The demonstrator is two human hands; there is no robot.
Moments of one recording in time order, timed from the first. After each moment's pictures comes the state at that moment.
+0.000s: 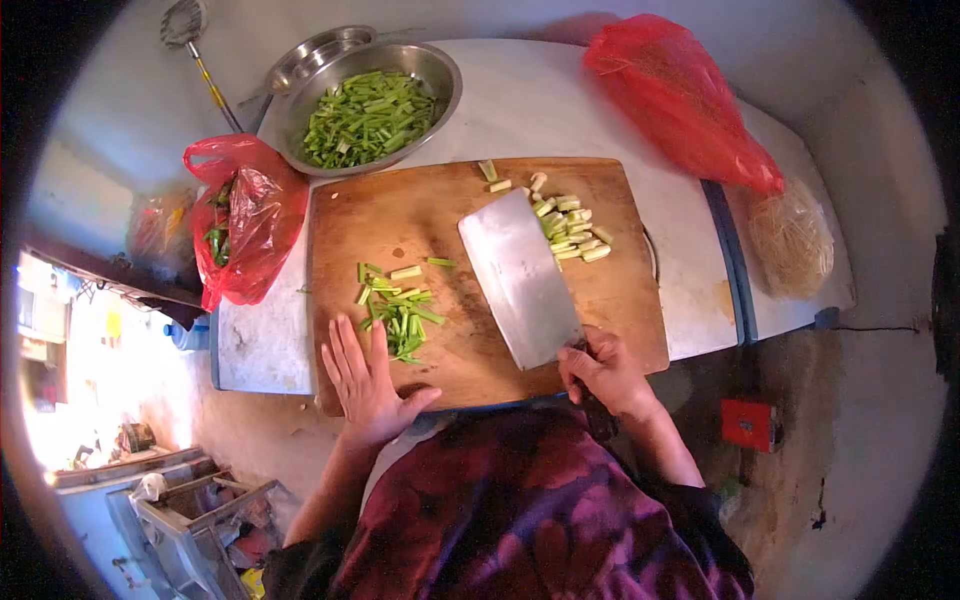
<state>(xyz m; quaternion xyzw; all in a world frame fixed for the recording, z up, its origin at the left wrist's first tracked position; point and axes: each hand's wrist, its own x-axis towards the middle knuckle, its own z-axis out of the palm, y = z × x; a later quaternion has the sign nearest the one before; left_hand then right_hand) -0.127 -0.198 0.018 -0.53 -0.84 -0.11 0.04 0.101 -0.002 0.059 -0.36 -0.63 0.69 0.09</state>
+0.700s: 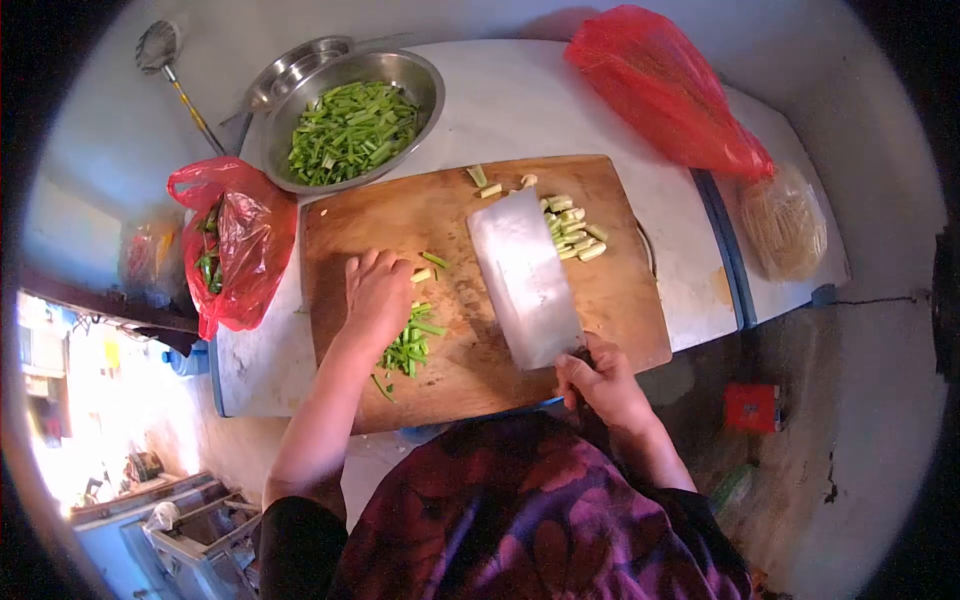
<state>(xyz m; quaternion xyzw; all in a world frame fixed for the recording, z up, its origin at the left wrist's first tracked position) -0.202 -0.083 0.020 -0.63 -0.77 -0.12 0.03 0.095 -0.023 0.057 -0.40 -0.59 0.69 0.15</state>
